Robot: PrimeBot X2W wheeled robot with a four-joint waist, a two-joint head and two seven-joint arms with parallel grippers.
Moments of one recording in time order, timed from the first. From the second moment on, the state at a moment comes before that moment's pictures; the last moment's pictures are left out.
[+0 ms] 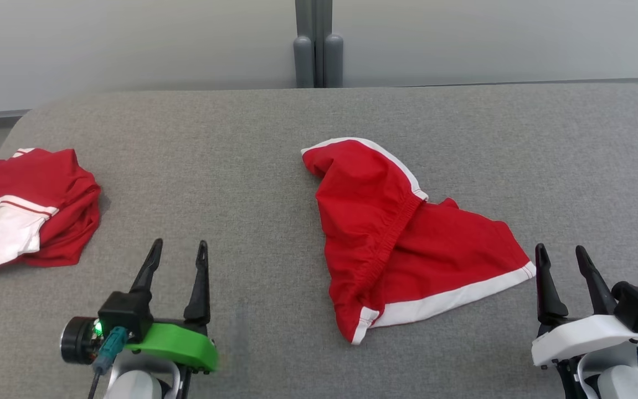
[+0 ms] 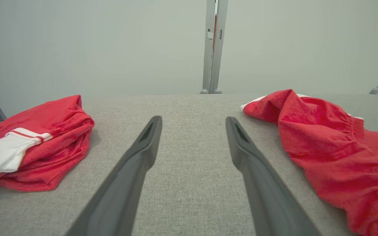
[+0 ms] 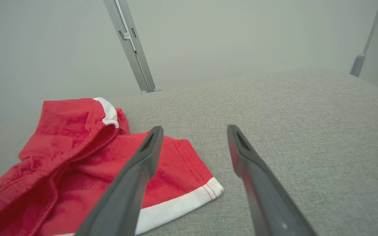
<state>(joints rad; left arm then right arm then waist) -0.12 0.05 -0.09 0.30 -0.14 -0.11 -0.26 -0.06 -0.11 -0.08 0.28 0.28 0.13 -0.26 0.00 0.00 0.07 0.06</state>
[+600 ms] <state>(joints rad) -0.32 0.05 -0.55 0.39 -0.08 -0.13 -0.26 -0.06 -0.07 -0.03 0.25 0.26 0.13 -0.26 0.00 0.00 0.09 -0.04</state>
